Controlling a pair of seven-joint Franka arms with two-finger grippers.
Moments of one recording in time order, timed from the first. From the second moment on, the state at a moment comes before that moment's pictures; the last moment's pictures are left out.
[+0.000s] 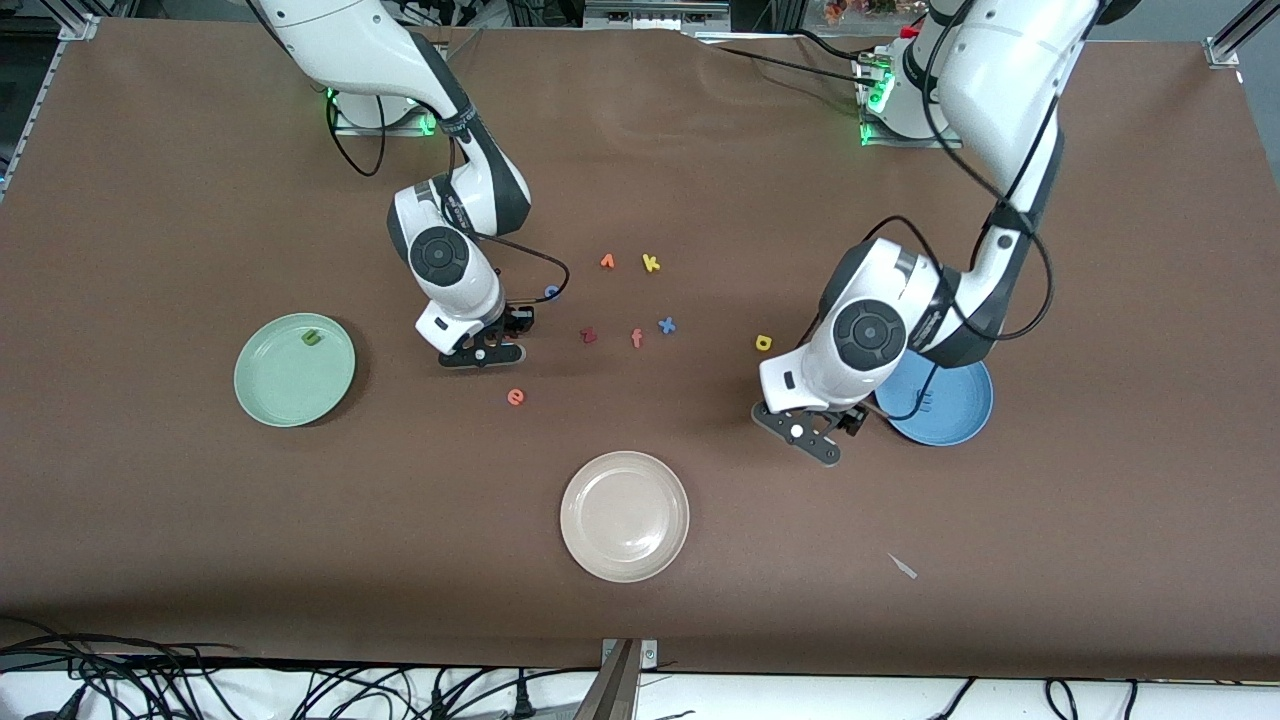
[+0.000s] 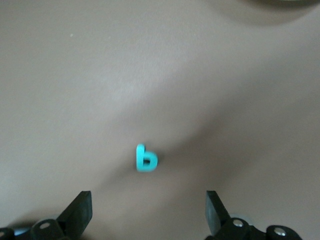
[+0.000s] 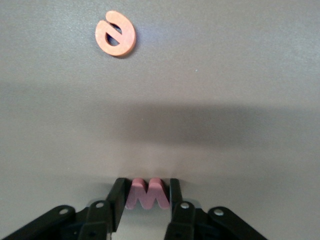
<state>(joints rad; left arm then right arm) -0.30 0.68 -0.14 -1.55 0.11 2.19 0.10 0.64 0.52 -0.11 -2.06 0.13 2.49 0.32</state>
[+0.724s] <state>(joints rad) -0.29 0.80 -0.13 -1.56 0.11 2.33 0.10 0.62 0.49 -0.21 -1.96 0.13 2.26 0.14</state>
